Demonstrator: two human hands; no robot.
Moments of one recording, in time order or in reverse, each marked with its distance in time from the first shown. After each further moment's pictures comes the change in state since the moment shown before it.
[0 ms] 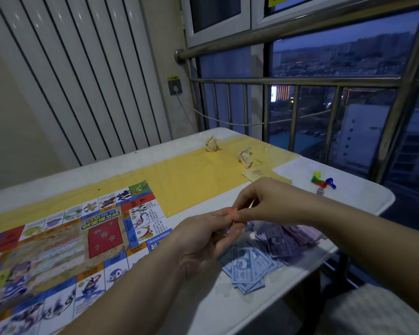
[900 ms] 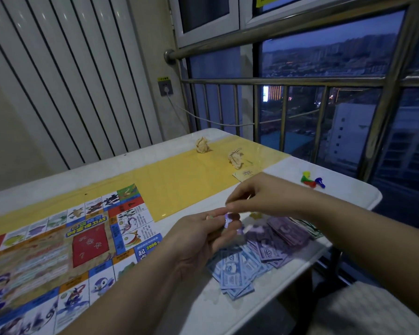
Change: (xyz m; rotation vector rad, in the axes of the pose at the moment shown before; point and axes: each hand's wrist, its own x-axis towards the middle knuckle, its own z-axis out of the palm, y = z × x) left_hand 0.013 -0.005 0.005 0.074 -0.020 0.052; right_hand 0.004 0.018 -0.010 0.112 0.037 0.052
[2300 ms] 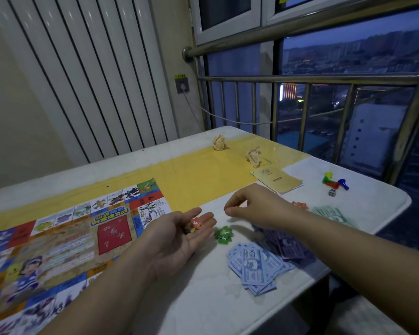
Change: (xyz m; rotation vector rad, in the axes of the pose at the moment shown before) left_hand -0.026 0.027 -0.050 -0.211 0.161 -0.017; right_hand 0.028 -0.010 0.047 -0.058 0.088 0.009
